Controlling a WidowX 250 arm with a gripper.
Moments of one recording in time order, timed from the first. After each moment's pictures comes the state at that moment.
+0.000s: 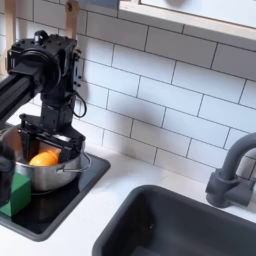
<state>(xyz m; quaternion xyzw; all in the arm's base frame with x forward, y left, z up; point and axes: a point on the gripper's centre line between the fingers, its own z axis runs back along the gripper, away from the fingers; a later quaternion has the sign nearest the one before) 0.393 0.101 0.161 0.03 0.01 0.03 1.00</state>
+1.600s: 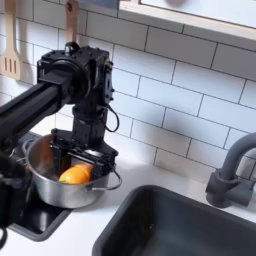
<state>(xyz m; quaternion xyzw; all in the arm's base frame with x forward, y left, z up) 0.387 0.042 0.153 -0.01 0.03 -0.02 1.00</state>
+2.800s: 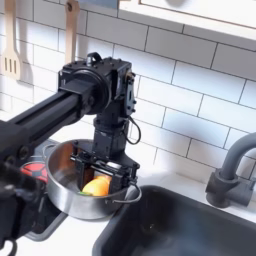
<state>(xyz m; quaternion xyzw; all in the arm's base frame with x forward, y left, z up) 0.384 0.011 0.146 -0.02 0.03 -0.04 1.00</state>
